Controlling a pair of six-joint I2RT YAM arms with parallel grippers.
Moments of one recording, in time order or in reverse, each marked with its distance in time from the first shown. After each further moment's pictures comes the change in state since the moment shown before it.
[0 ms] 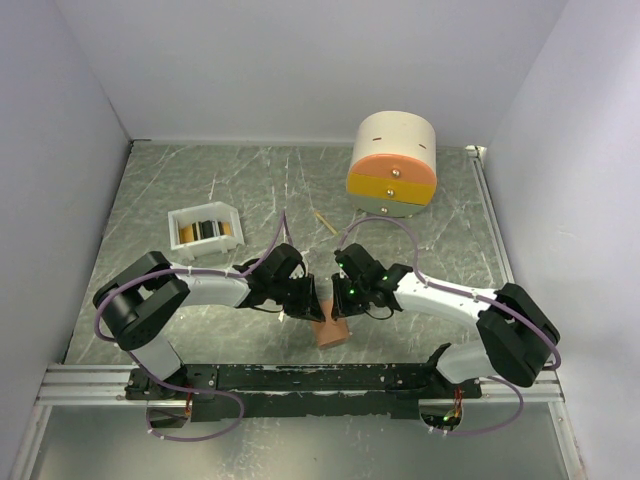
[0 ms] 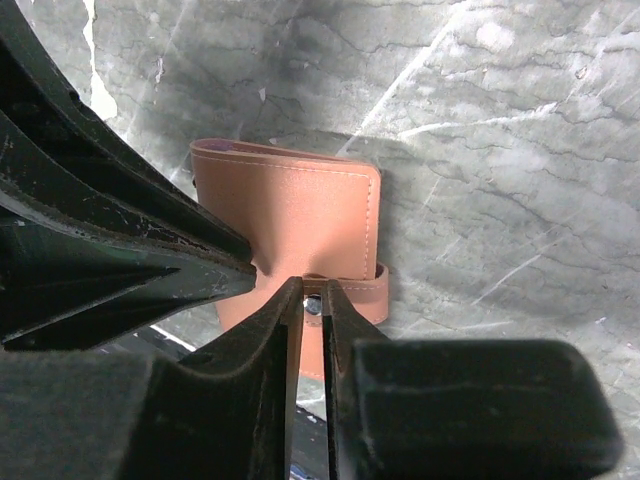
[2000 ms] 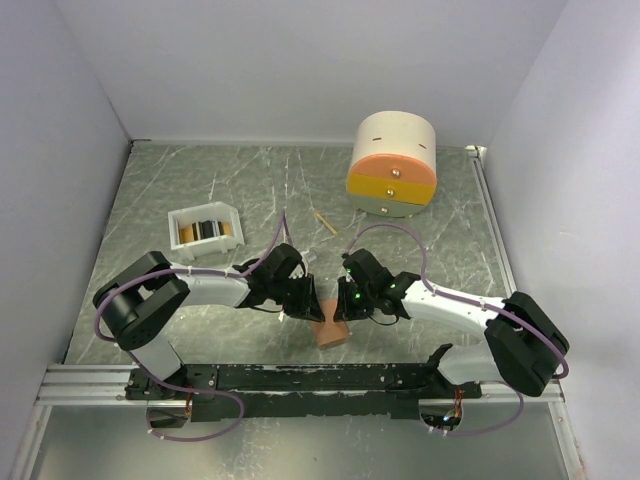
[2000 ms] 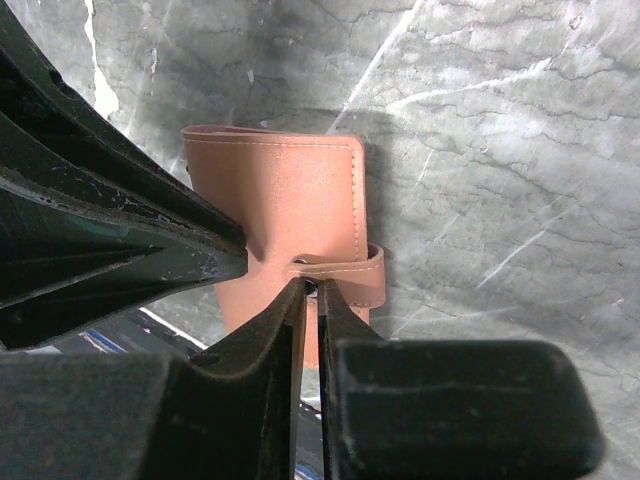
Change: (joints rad) left arm 0.000 0.001 -0.002 0.003 0.001 0.000; right arm -0.008 -0.065 -0.093 0.076 -0.024 0.075
